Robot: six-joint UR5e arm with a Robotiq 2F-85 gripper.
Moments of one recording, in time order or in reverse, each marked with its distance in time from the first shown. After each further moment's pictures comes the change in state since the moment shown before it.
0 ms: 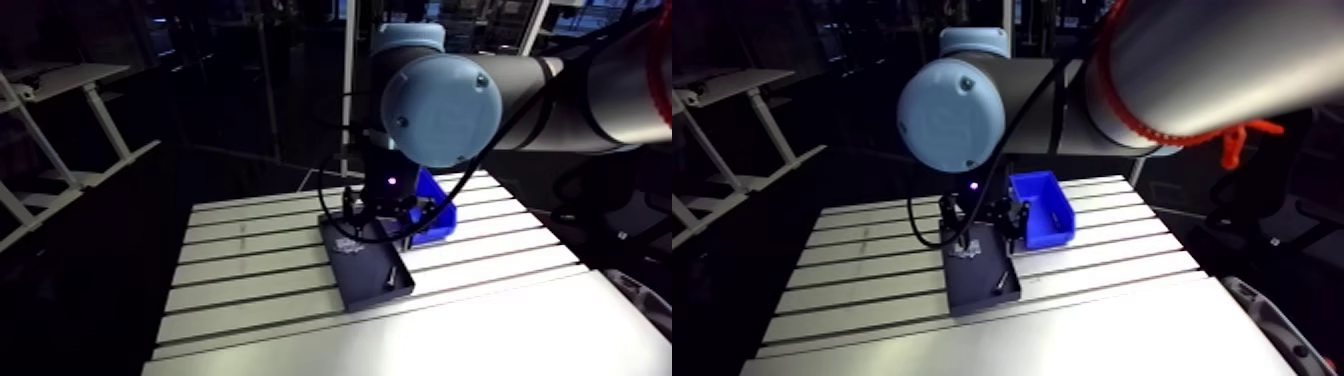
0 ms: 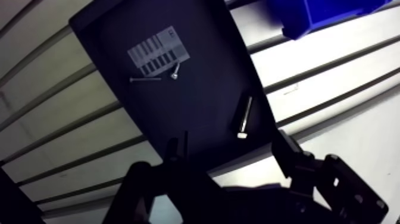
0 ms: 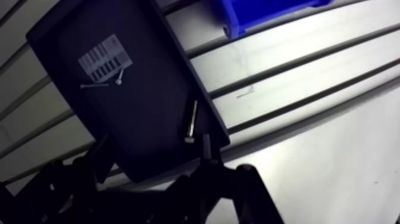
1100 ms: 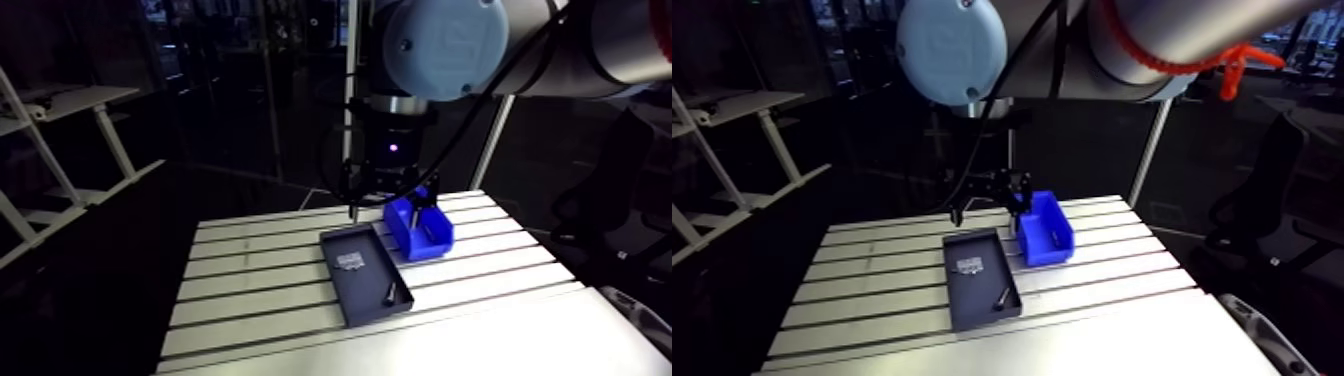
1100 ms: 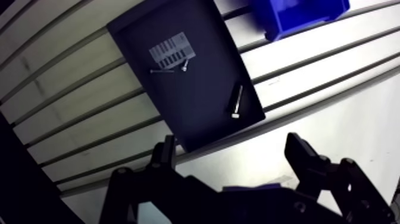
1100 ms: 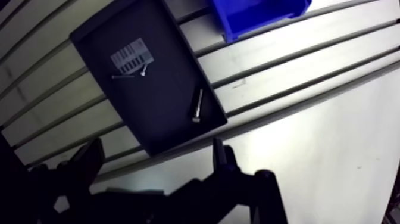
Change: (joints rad) arm 0.007 -0.076 -0.120 0.172 0.008 0.001
